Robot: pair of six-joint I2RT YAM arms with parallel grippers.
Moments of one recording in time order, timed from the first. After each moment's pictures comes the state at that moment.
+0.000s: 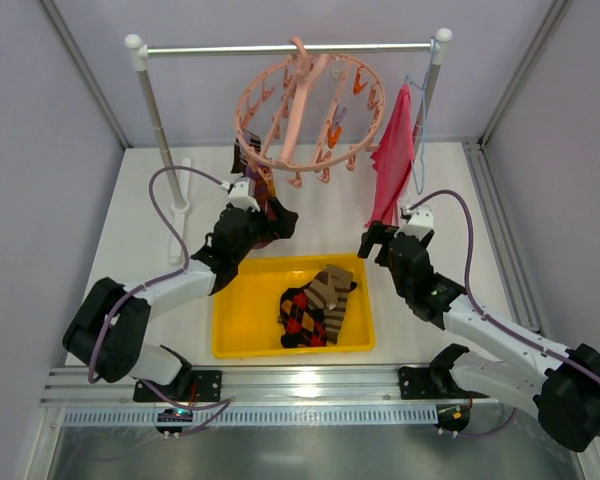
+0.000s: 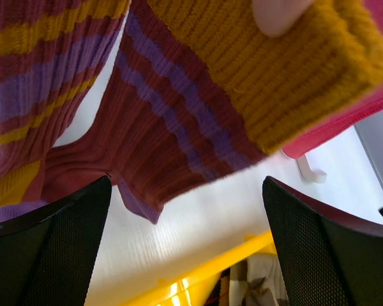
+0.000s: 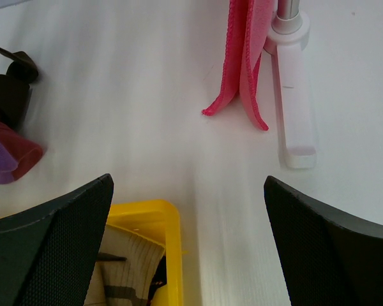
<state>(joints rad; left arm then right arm) -0.57 1.40 0.69 0.49 -0.09 -0.54 0.65 0.97 0.53 0.06 0.58 0.47</state>
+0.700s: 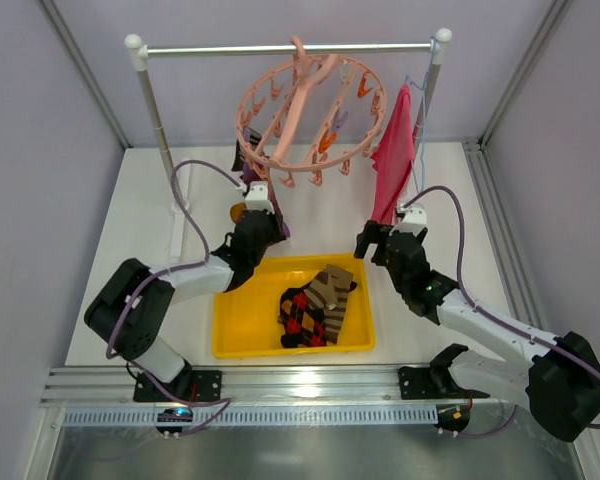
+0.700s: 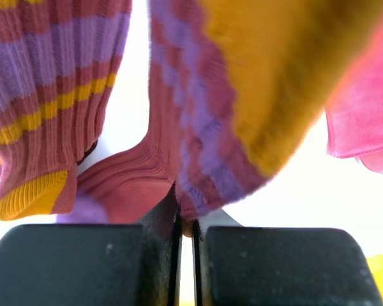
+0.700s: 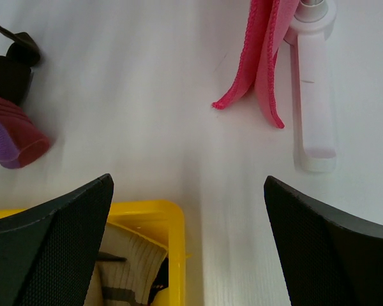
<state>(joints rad) -0.64 1.59 0.76 0.54 -0.33 -0.39 0.60 1.05 0.52 0.13 0.49 0.46</state>
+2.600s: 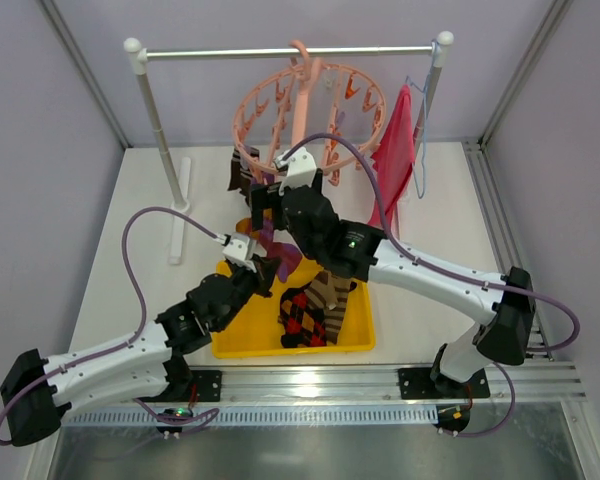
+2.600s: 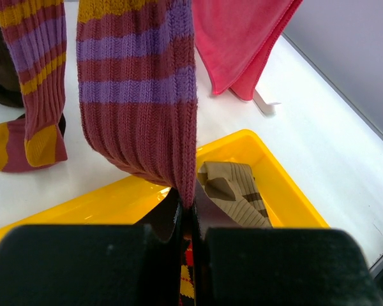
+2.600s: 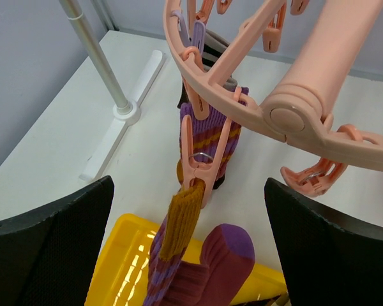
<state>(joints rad) -1.01 0.82 0.44 0.28 -0.44 -0.32 1.08 1.55 1.46 -0.15 0.62 0.29</state>
